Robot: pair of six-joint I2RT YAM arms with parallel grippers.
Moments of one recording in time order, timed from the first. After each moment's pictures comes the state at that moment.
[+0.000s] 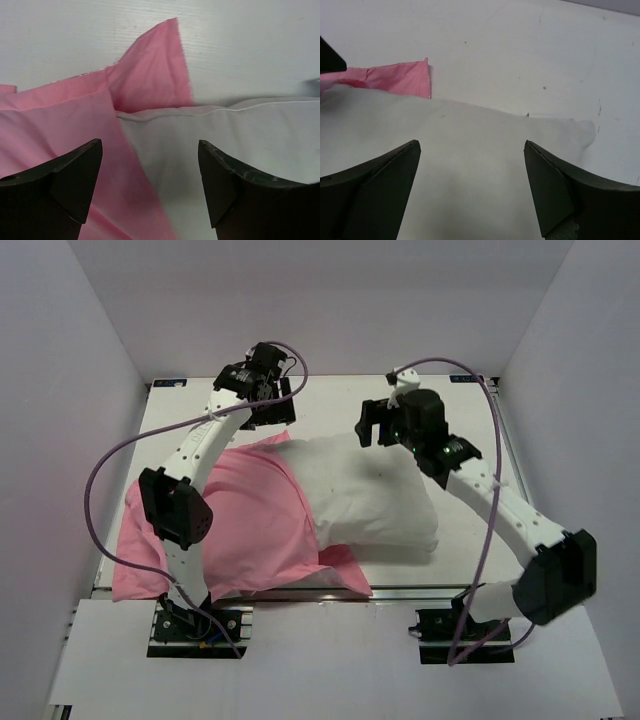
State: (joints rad) left arm -0.45 1.91 2.04 -1.09 -0.27 -0.50; right arm 0.55 1.34 1.18 -0.20 0.05 0.18
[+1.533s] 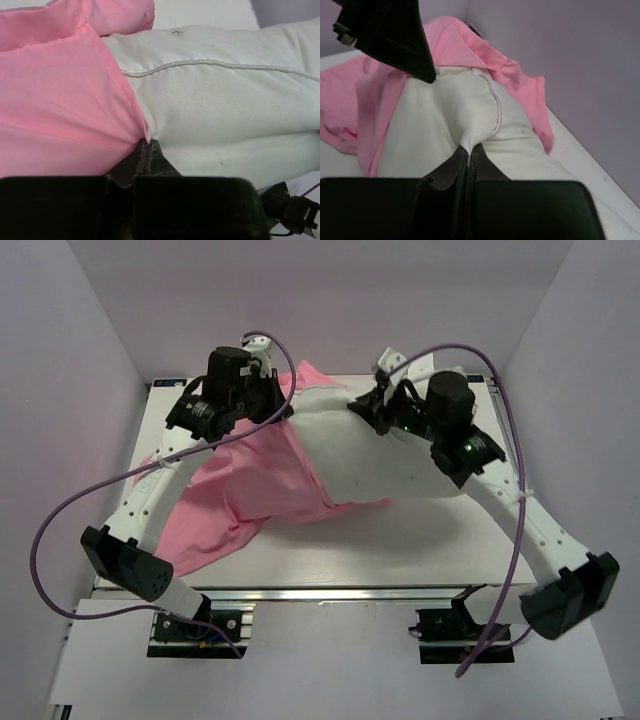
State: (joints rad) left arm -0.43 1.54 1.74 -0.74 0.16 -0.34; right arm 0.54 1.34 1.41 -0.18 -0.47 -0.25
